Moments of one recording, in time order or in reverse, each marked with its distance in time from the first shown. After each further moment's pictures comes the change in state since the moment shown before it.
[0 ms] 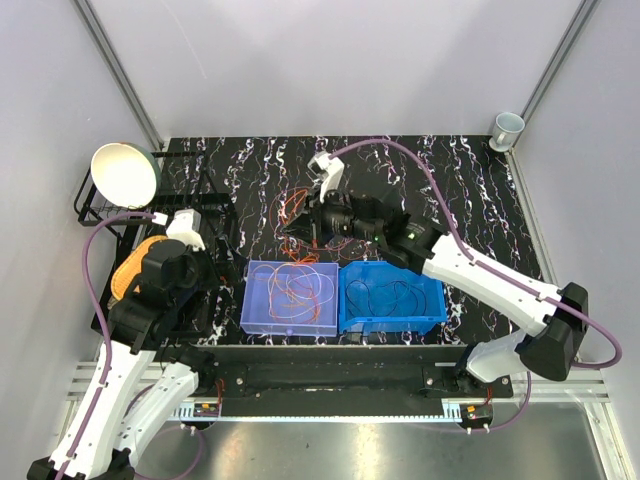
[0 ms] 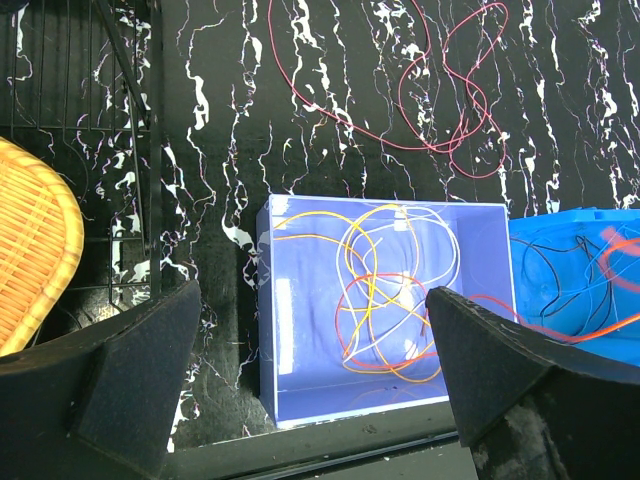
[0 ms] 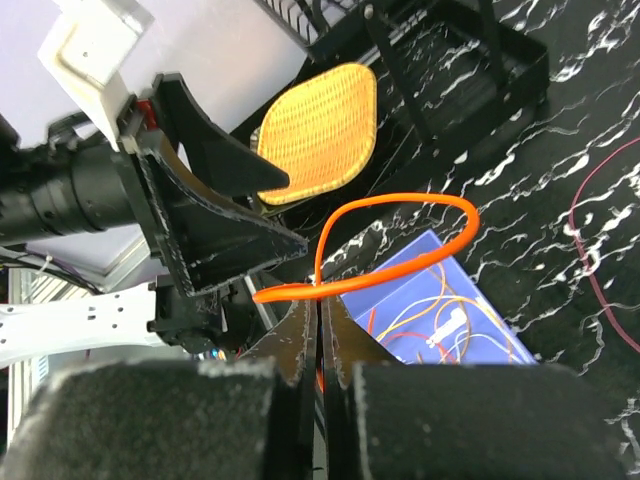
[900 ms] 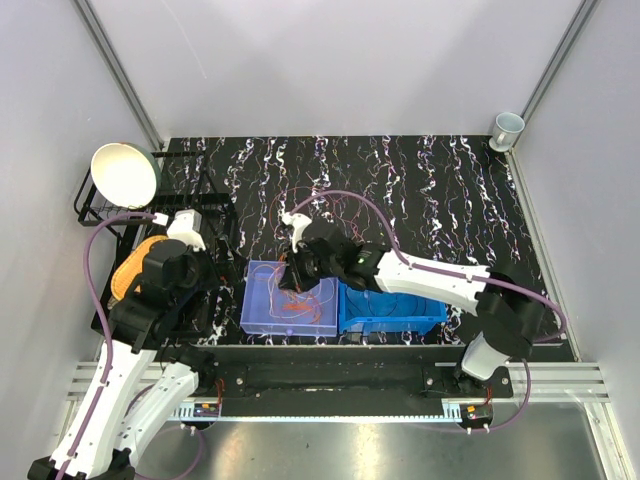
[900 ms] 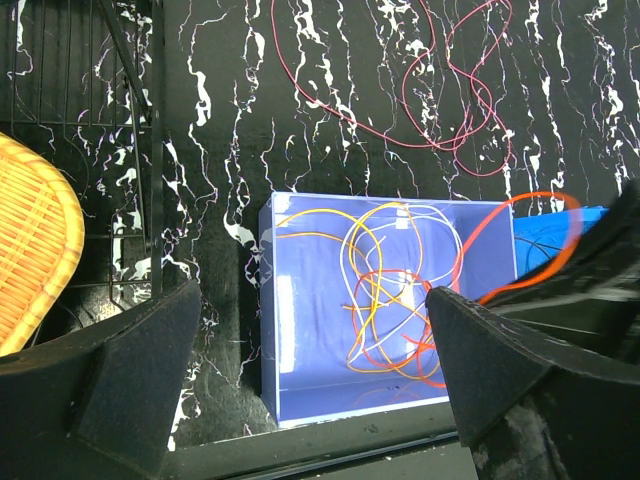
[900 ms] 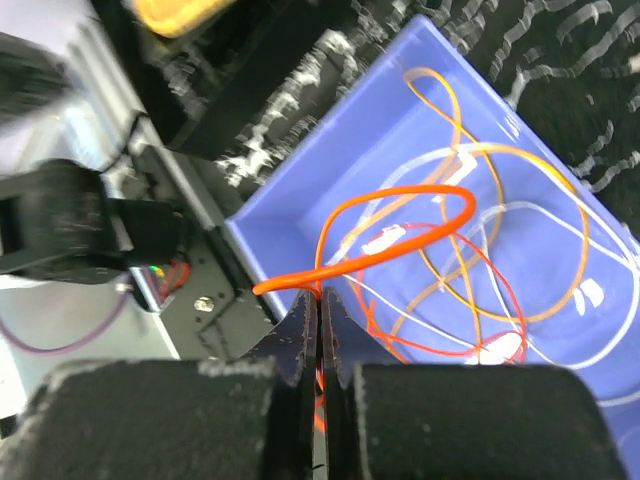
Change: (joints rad) left arm 0.003 0.002 -0.008 0.001 0.000 0.000; right arm 0.108 0.209 -0.200 0.061 0.027 0.078
